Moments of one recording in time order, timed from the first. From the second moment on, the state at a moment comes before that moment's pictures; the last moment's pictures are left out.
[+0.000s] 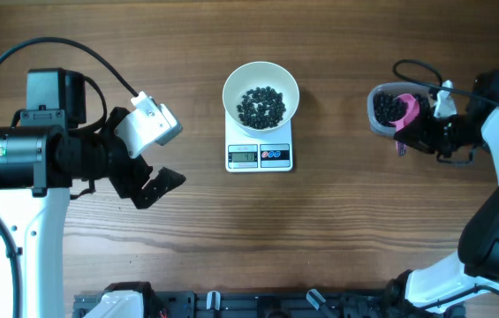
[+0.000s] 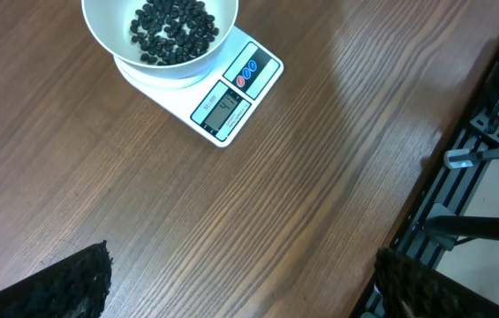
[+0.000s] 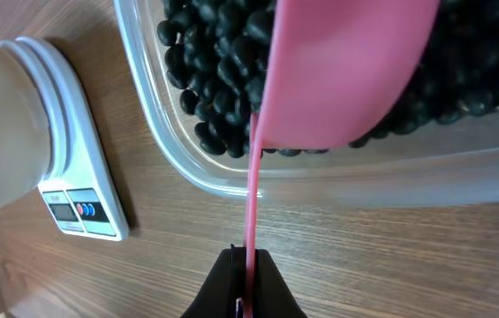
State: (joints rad) left arm 0.01 1.28 1.54 -1.52 0.53 0.88; right arm -0.37 1.78 1.23 -0.94 -0.58 -0.06
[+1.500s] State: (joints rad) left arm 0.01 1.28 1.54 -1.52 0.53 0.88; right arm -0.50 1.80 1.20 -0.93 -0.89 -0.12
